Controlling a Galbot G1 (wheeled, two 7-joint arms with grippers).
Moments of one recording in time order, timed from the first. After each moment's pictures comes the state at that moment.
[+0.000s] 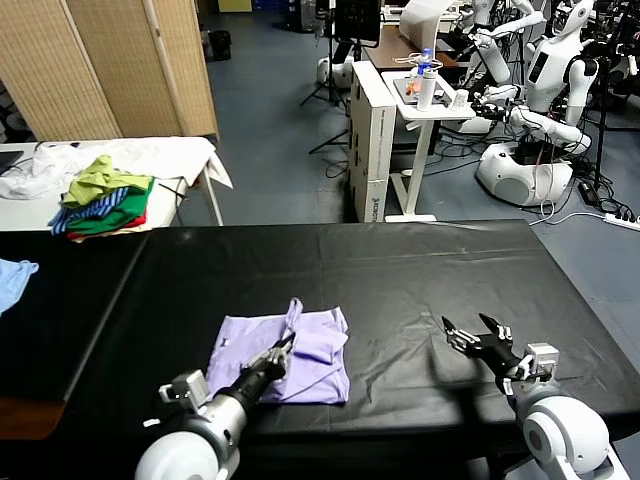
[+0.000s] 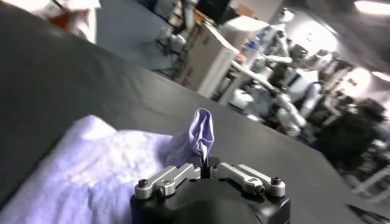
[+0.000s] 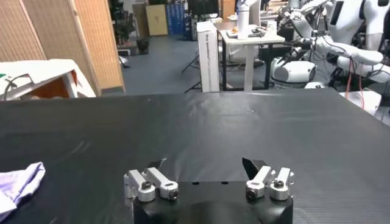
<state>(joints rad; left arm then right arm) 1.50 -1.38 -0.37 -2.26 -0.80 0.58 -0.23 -1.42 1.04 0.63 2.03 0.61 -0.48 0.05</state>
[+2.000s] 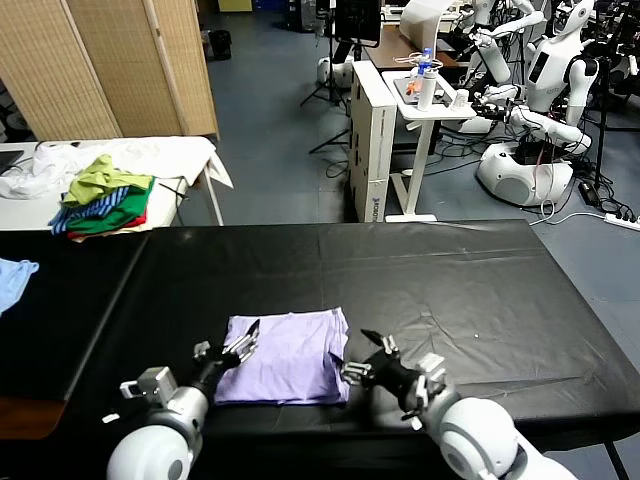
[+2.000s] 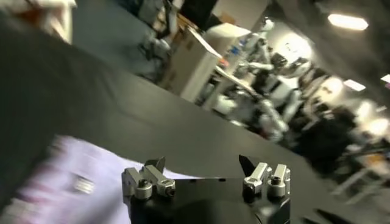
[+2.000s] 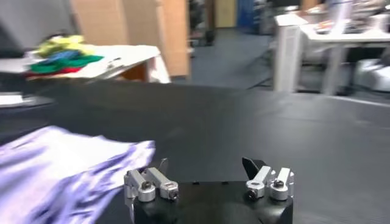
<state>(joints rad) 1.49 -1.38 -0.52 -2.17 -0.57 0.50 -0.12 -1.21 0.92 0.10 2.11 0.58 -0.49 0.01</state>
